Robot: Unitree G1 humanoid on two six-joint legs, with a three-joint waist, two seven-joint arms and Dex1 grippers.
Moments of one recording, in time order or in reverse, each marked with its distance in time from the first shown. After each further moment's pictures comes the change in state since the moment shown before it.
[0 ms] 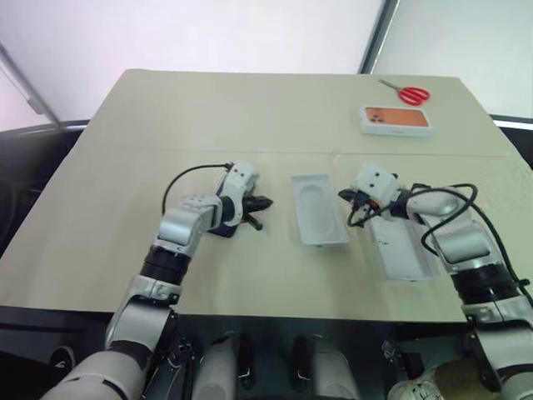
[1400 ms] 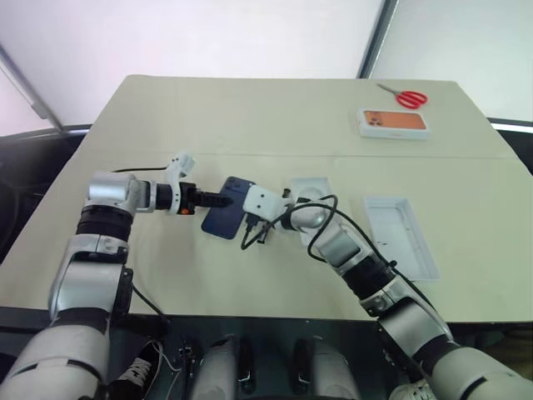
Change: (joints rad) left arm -0.232 0.236 0.027 0.468 -0.065 0.301 -0.344; right arm -0.130 0.458 0.367 0.196 -0.240 0.042 -0.208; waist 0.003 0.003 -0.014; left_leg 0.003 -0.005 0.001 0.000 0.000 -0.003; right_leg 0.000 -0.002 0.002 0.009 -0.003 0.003
